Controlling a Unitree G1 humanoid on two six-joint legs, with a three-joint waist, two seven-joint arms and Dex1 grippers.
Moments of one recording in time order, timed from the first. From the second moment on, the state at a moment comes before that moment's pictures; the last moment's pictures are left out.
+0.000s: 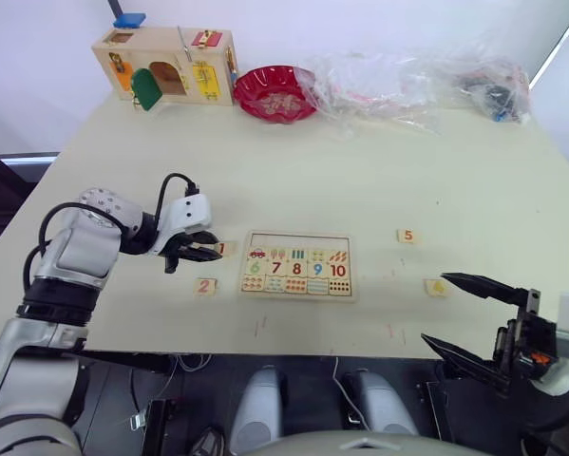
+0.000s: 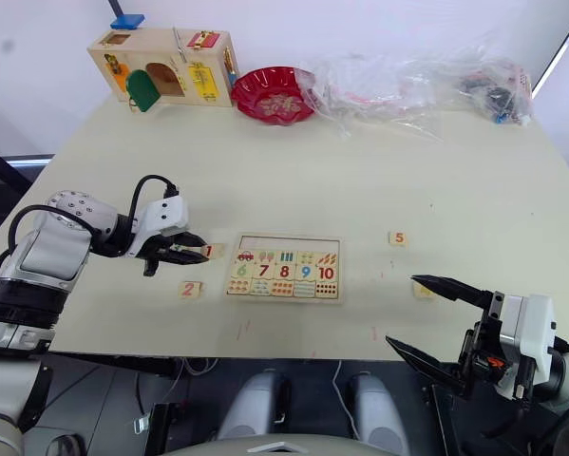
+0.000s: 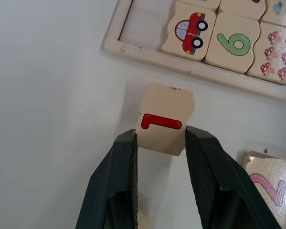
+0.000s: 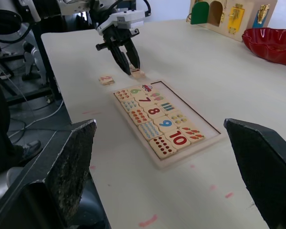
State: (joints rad) left arm -0.58 0.92 -0.16 0.23 0.05 0.30 -1.43; right arm 0.55 -0.66 -0.43 -0.78 0.74 0.19 1.00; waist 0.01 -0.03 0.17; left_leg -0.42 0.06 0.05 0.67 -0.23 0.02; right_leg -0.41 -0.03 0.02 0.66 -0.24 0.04
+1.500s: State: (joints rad) left arm -0.82 0.90 -0.41 0.94 -0.26 -0.29 -1.58; right arm 0.56 -0.68 -0.43 -0.75 0.75 0.19 1.03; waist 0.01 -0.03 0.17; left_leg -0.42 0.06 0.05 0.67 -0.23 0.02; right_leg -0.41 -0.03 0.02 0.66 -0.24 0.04
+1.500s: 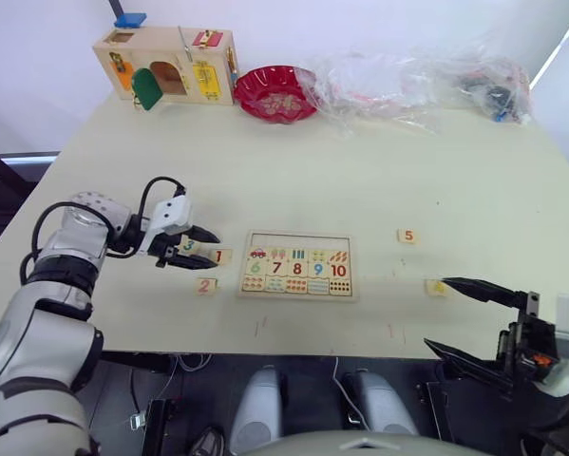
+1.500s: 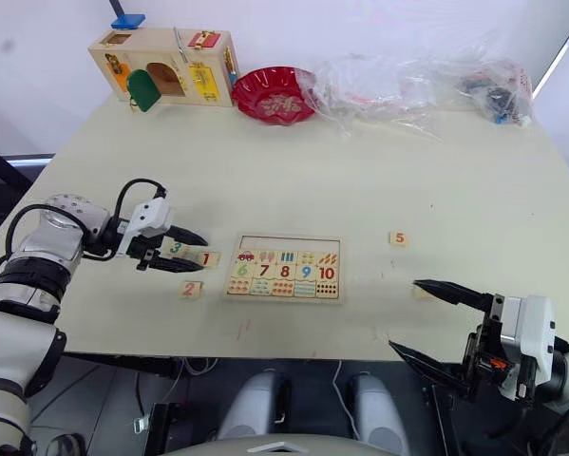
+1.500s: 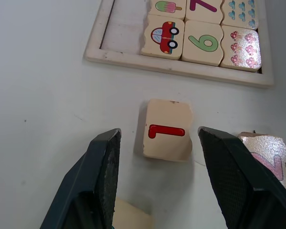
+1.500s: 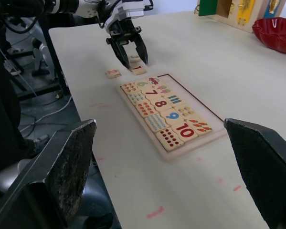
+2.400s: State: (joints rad) left arm -0.84 0.90 -0.44 1.01 -0.25 -0.36 -1.58; right arm 0.60 -0.68 -0.50 -0.76 0.77 0.18 1.05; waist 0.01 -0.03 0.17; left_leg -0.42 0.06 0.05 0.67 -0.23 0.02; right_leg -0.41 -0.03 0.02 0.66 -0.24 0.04
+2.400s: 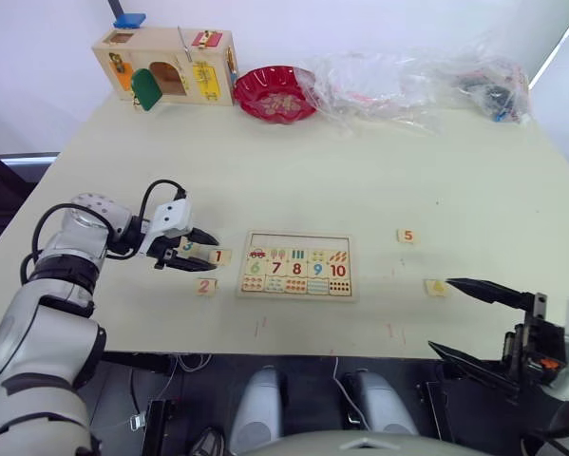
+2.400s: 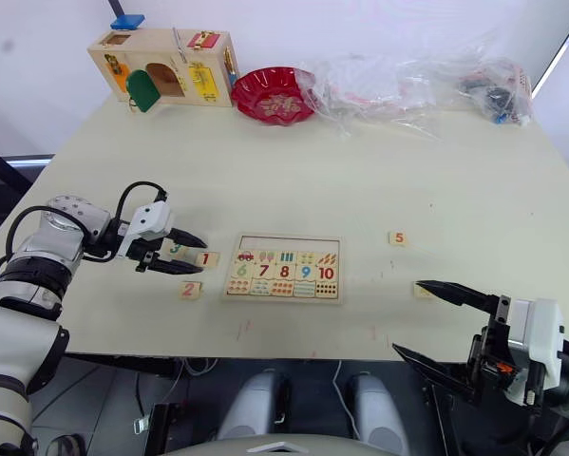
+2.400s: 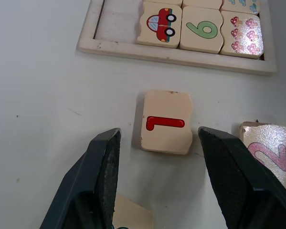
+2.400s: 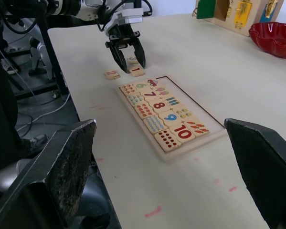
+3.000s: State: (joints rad) left arm -0.83 1.02 -0.41 0.57 -0.32 -0.05 -1.58; right arm 0.56 -0.62 -0.51 -0.78 0.72 0.20 0.89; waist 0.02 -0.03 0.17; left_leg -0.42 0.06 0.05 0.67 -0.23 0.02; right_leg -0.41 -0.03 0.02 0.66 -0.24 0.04
